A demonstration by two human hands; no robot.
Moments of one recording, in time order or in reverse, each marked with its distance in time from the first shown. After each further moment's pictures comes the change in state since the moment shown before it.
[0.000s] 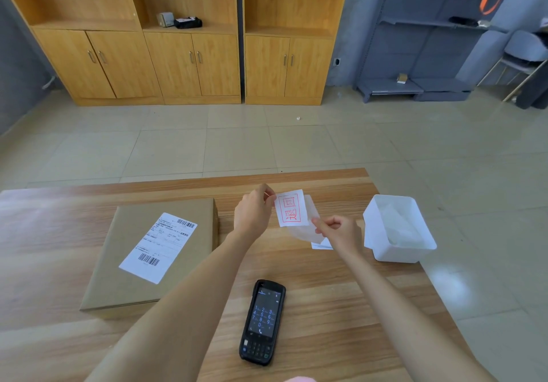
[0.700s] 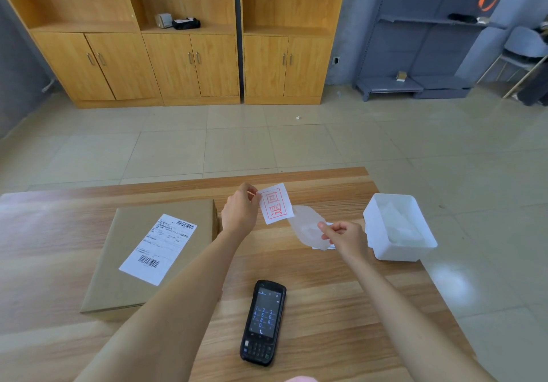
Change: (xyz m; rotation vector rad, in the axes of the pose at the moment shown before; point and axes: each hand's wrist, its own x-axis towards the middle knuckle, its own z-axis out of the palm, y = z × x) left_hand 0.006 -0.016 -0.009 -0.062 0.076 -0.139; right_hand 0.004 0.019 -0.004 0.002 0.012 0.059
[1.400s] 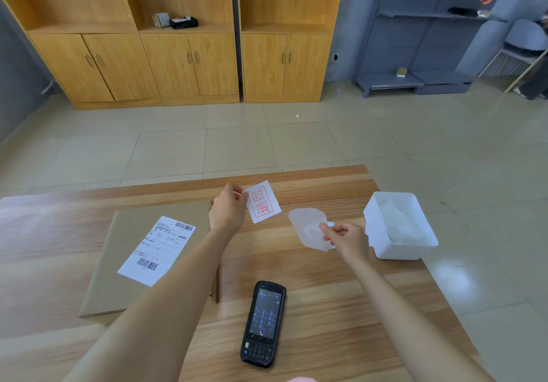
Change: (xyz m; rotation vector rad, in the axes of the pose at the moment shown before) left_hand 0.011 -0.017 -0.010 -0.019 0.019 -0.063; right_hand -0.001 0.005 -0.002 0.020 0.010 0.031
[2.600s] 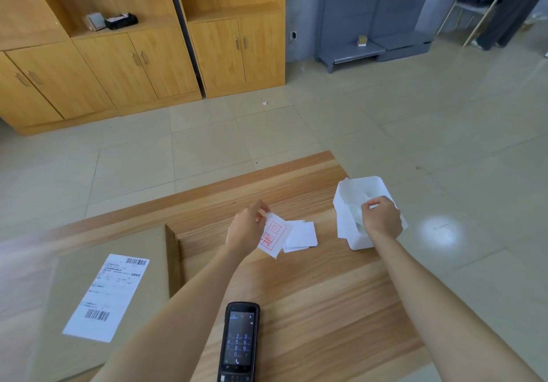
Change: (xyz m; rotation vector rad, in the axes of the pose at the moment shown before) left_hand -0.009 0.065 0.092 0.174 -0.355 0.265; right_hand 0.079 0.028 -0.100 -0.196 0.453 0.286
